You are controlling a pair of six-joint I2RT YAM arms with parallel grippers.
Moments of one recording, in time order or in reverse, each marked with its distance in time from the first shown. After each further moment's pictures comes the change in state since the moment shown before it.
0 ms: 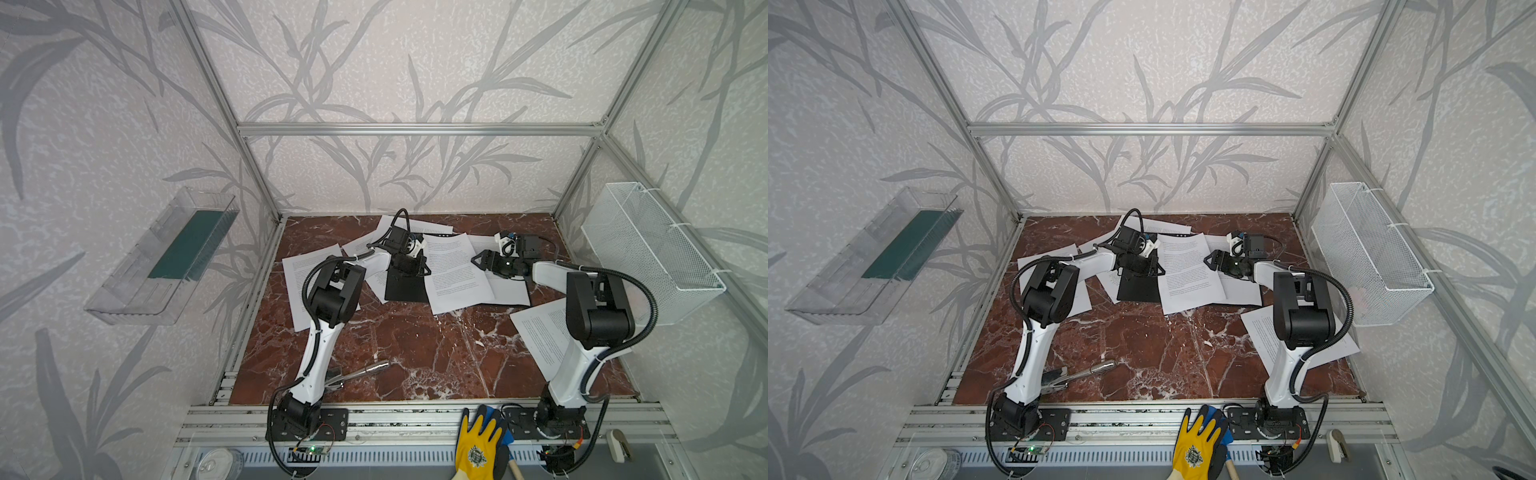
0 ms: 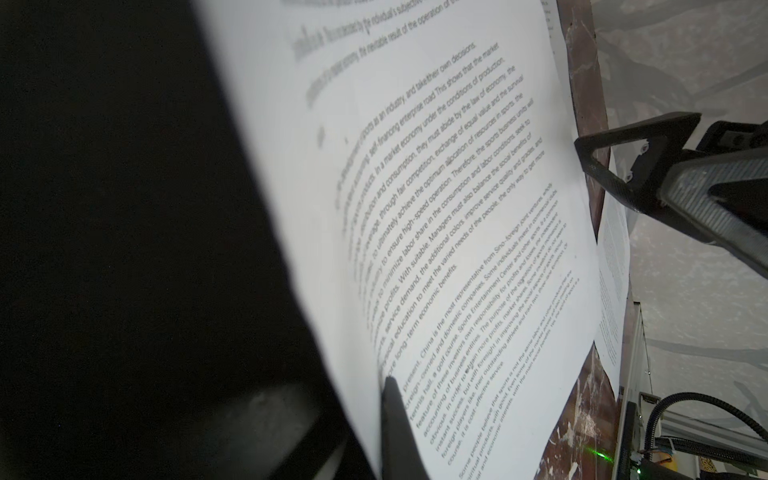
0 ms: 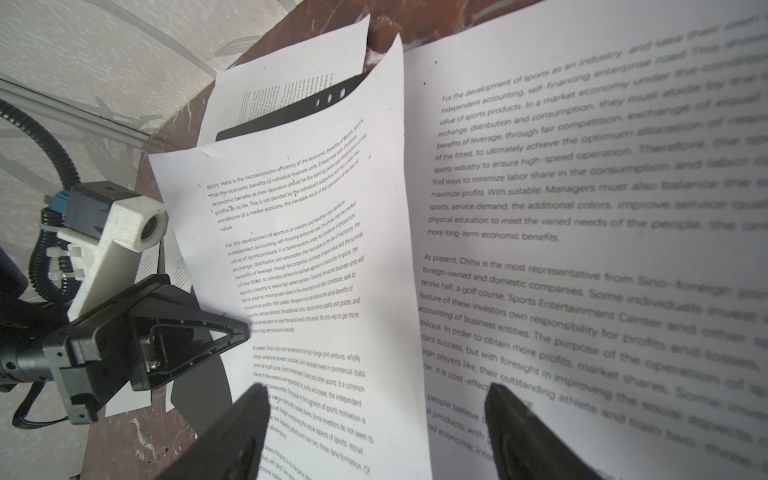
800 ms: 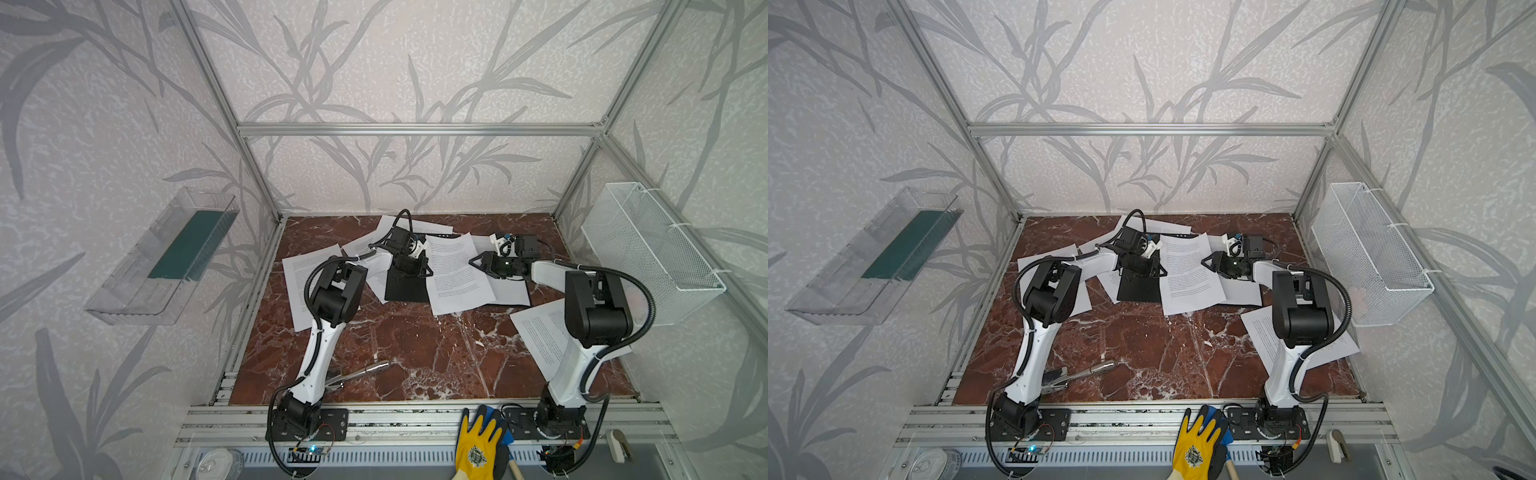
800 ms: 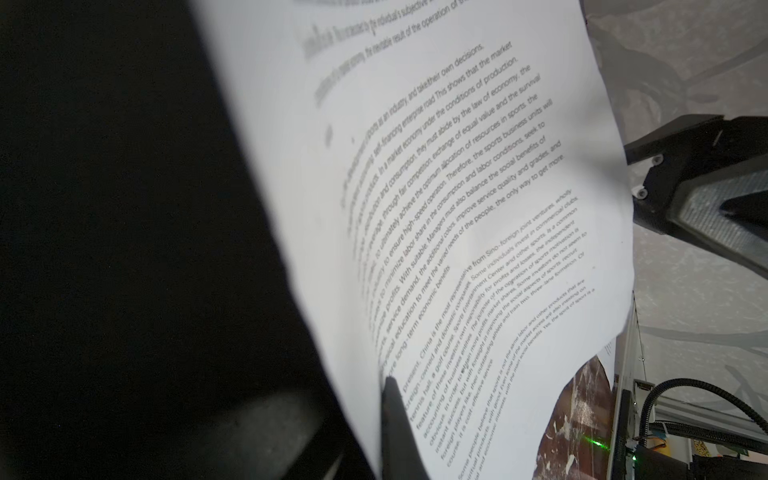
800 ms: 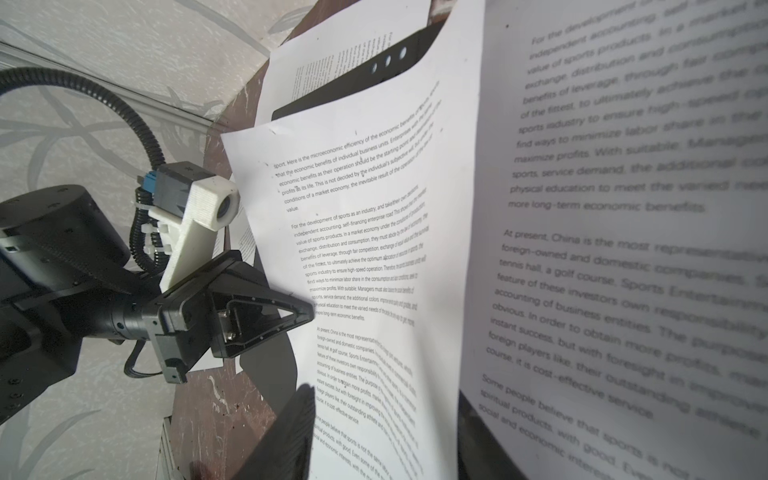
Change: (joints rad) left arm -0.008 0.016 0.022 -0.012 0.024 0.014; right arm 0.006 0.002 -0.002 0.003 -0.162 0.063
